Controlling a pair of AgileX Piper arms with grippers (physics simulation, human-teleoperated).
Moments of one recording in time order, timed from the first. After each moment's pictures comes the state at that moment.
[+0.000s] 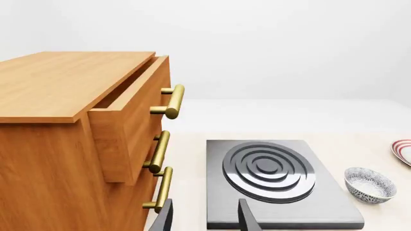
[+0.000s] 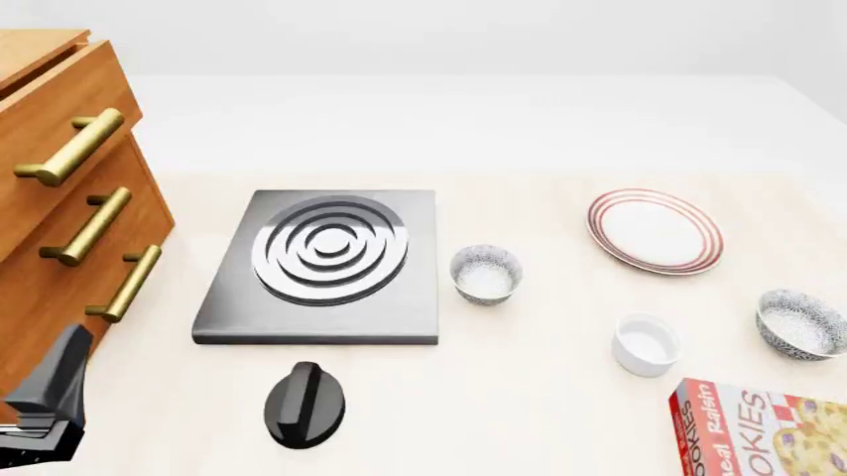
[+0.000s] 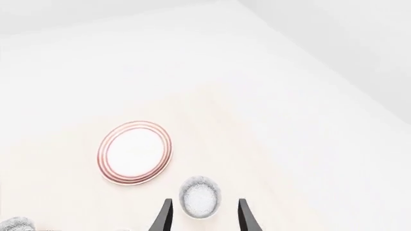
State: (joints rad) left arm 0.00 0.01 0.00 0.00 0.00; right arm -0.50 0.71 -0.83 0.54 -0.05
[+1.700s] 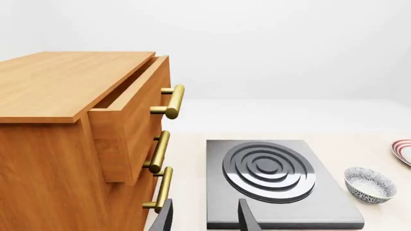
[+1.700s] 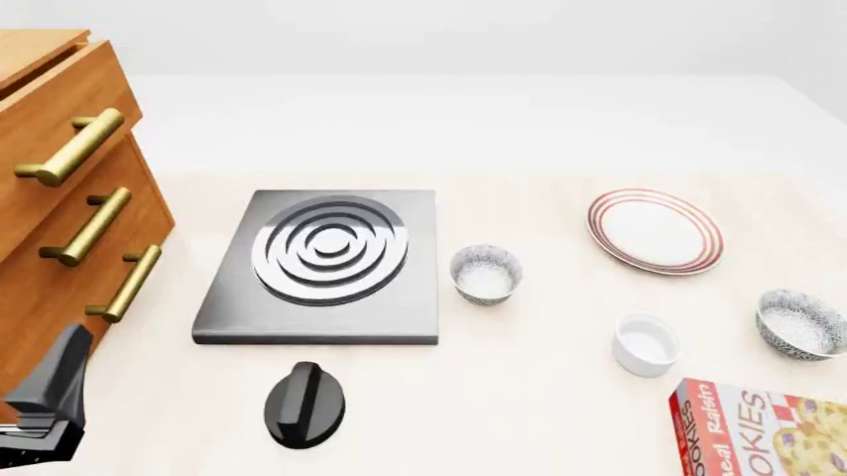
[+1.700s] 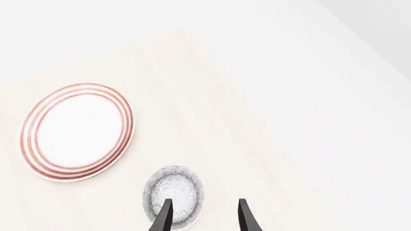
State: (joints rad) left arm 0.00 0.01 0.00 0.00 0.00; right arm -0.60 1.17 -0.65 0.12 -0.12
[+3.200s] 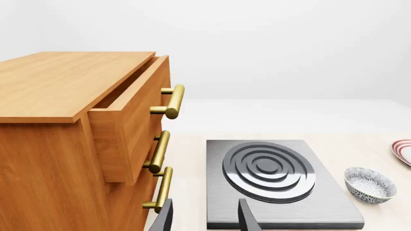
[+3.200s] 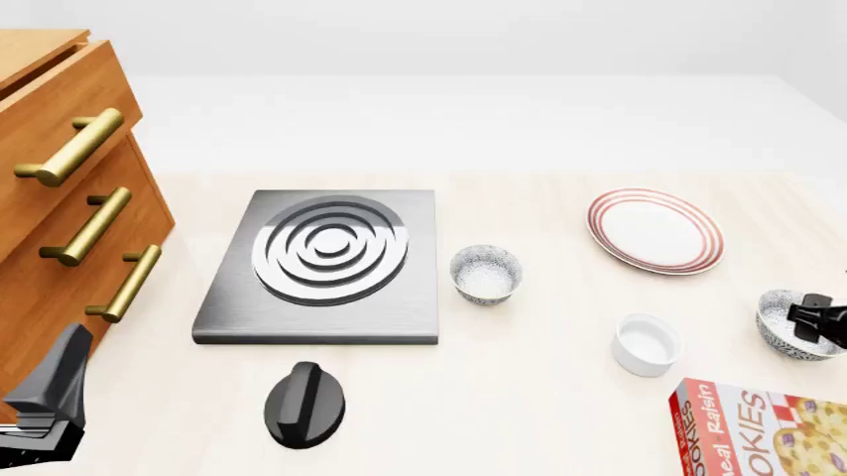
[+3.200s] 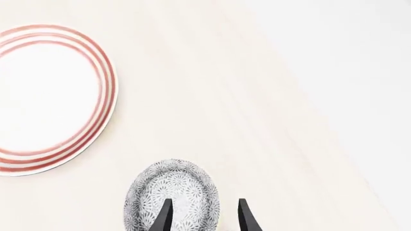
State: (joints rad) left arm 0.00 0.01 0.00 0.00 0.00; right arm -0.59 1.64 -0.58 -0.25 -0.14
